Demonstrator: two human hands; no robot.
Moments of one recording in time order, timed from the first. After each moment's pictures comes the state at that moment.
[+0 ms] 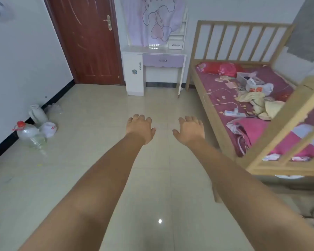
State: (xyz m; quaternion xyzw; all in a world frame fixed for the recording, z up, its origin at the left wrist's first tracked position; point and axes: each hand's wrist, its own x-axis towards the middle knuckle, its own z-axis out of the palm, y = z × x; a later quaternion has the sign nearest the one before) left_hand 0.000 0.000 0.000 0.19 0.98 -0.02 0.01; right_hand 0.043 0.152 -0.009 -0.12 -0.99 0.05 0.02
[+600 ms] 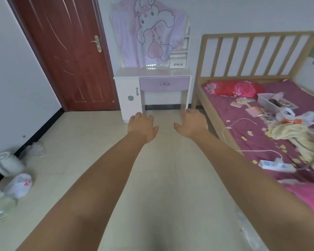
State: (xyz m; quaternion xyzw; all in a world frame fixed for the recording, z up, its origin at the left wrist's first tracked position) left_hand -0.508 0.137 0.036 0.22 0.97 -0.05 -0.02; right_hand -0.466 0.290 0.035 -0.12 -0.99 0.09 0.07
